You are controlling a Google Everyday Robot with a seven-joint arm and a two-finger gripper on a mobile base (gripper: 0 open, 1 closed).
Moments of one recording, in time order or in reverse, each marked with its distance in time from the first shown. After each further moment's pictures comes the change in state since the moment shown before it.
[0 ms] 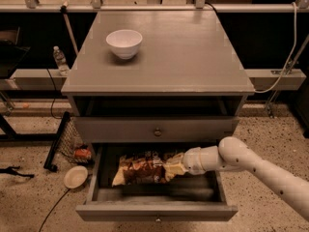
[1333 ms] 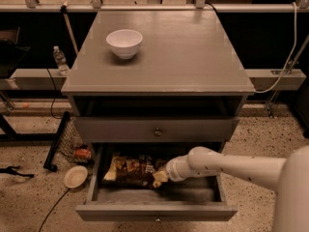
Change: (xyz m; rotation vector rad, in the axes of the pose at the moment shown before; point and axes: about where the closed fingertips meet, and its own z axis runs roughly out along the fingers) arm 0.056 -0.021 0.083 0.217 0.243 0.194
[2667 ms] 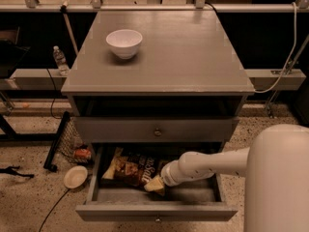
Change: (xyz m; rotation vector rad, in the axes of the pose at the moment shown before) arm 0.016 0.011 0.019 0.054 0.090 0.042
